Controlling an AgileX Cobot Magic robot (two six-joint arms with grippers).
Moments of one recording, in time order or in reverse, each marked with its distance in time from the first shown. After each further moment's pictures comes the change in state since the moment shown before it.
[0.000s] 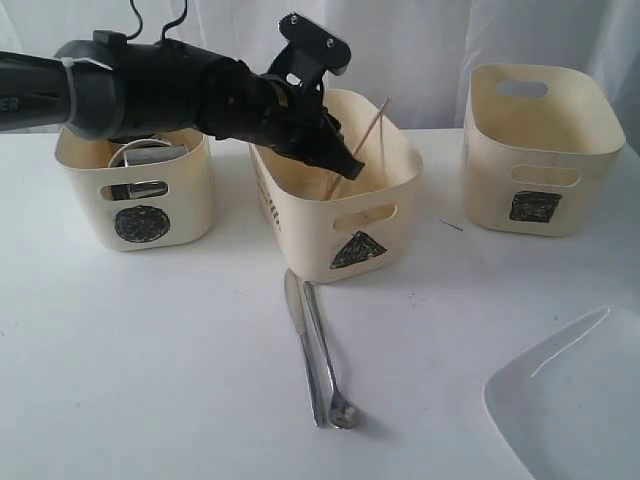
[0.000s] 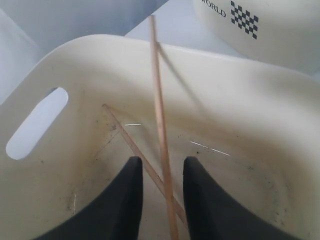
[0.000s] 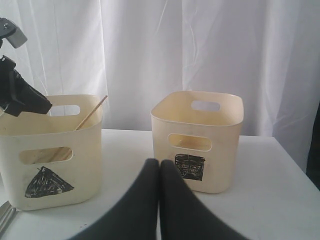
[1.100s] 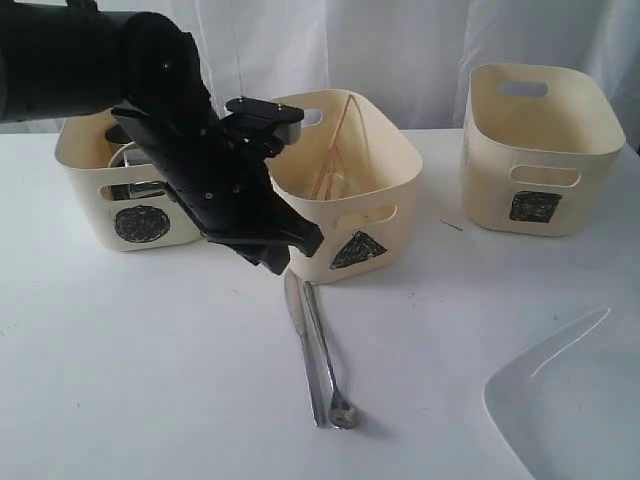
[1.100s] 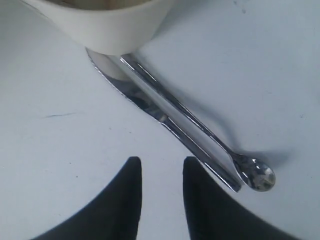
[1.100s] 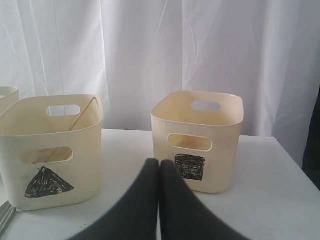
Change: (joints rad) left arm -0.027 -0.229 0.192 -0.186 0.645 -0.169; right arm 0.000 0.000 0.000 0.000 0.000 0.000
